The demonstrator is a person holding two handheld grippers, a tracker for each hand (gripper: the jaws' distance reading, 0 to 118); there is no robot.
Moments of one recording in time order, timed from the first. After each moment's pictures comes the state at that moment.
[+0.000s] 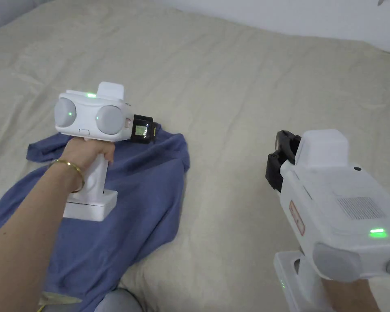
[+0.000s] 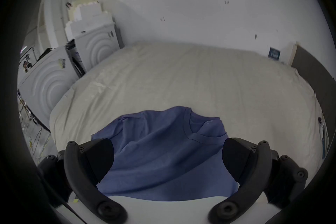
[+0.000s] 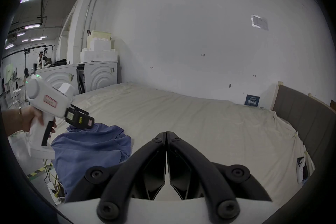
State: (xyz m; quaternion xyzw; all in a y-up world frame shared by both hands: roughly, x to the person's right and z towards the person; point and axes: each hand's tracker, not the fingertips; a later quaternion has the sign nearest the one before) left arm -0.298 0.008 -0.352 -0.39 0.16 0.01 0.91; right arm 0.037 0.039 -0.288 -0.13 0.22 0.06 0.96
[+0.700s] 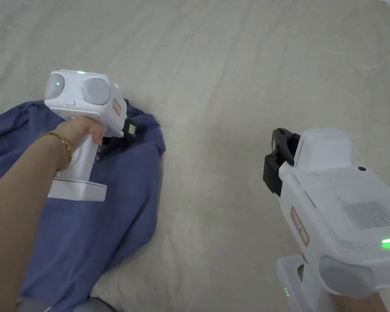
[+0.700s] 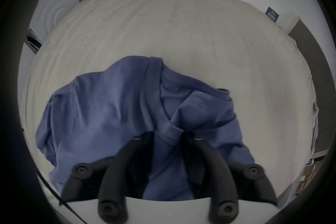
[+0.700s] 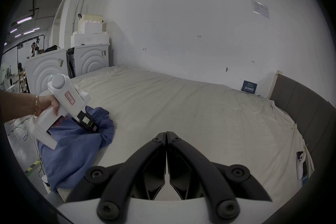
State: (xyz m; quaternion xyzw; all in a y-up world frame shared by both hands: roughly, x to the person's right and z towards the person) left arm -0.296 -0.072 -0.432 -0.55 0.06 0.08 0.83; right arm 0.041 -0.002 -0.323 -0.19 0.20 0.09 0.96
